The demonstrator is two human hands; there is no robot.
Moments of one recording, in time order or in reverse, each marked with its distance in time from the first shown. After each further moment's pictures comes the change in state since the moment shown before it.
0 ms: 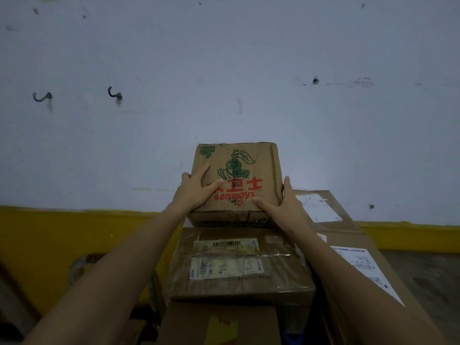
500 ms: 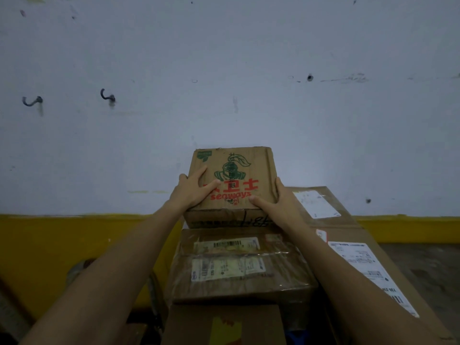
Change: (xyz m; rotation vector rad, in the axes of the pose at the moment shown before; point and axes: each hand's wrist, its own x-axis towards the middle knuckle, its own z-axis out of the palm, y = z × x) left_hand 0.005 0.001 -0.006 0.080 -0.074 -0.030; right_hand 0.005 0.001 0.008 0.036 0.002 0.040
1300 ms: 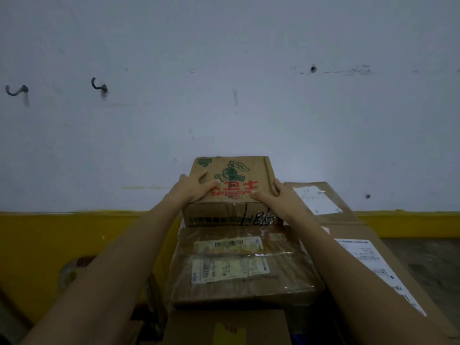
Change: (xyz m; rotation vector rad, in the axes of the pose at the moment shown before) left_hand 0.025 -0.012 0.008 0.134 -0.143 -0.038; right_hand 0.020 0.011 0.001 -0.117 -0.063 0.085
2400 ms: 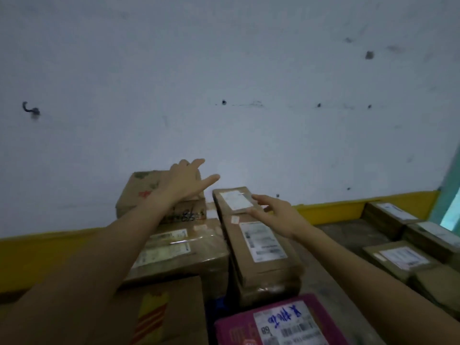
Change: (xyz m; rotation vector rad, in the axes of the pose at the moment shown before) left_hand -0.130 0.151 0.000 0.128 0.194 0.463; right_hand -0.159 0.025 -0.153 -0.299 0.060 -0.169
